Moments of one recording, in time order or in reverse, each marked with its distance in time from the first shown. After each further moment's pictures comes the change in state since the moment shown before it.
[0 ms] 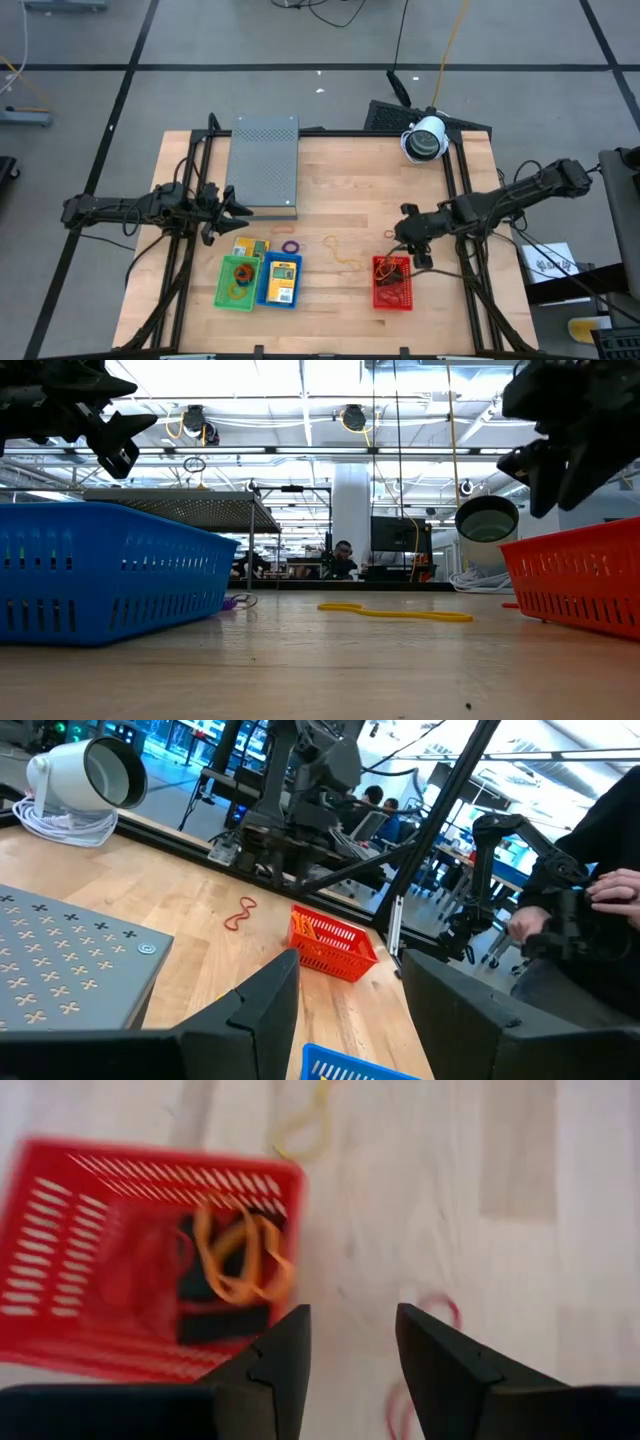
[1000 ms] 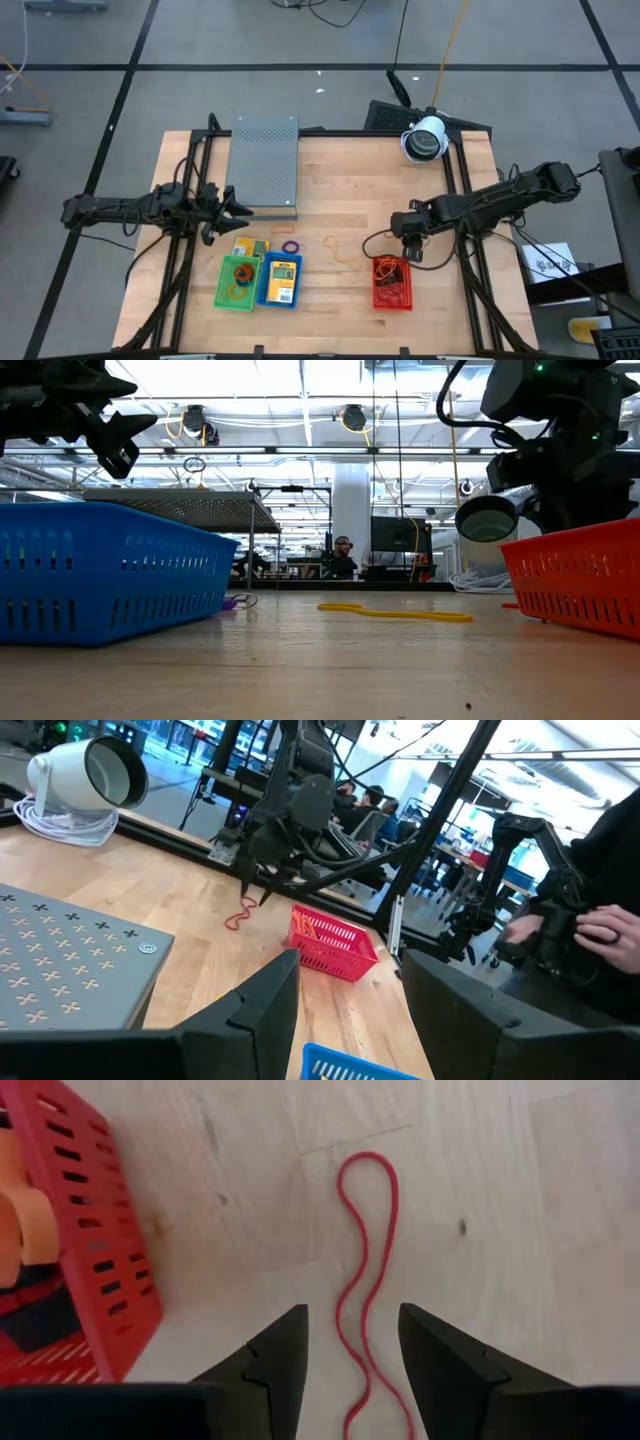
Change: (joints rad) left arm 0.000 0.000 0.000 0.000 0.000 0.000; right arm -0.108 0.212 0.000 -0.158 0.022 0.234
